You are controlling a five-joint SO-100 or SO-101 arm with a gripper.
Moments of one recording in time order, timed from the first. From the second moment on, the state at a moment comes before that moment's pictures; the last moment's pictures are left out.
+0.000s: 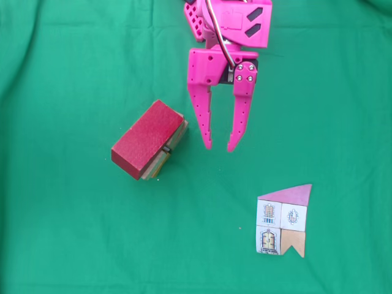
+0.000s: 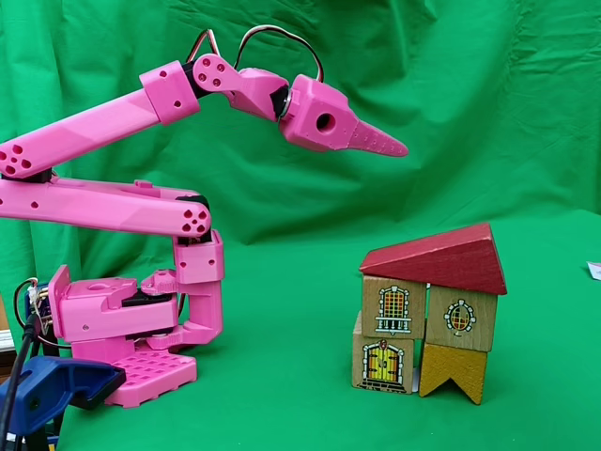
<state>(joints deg) 2.4 167.0 148.6 36.8 -78.2</state>
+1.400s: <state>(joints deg) -7.9 185.0 165.6 36.8 -75.4</state>
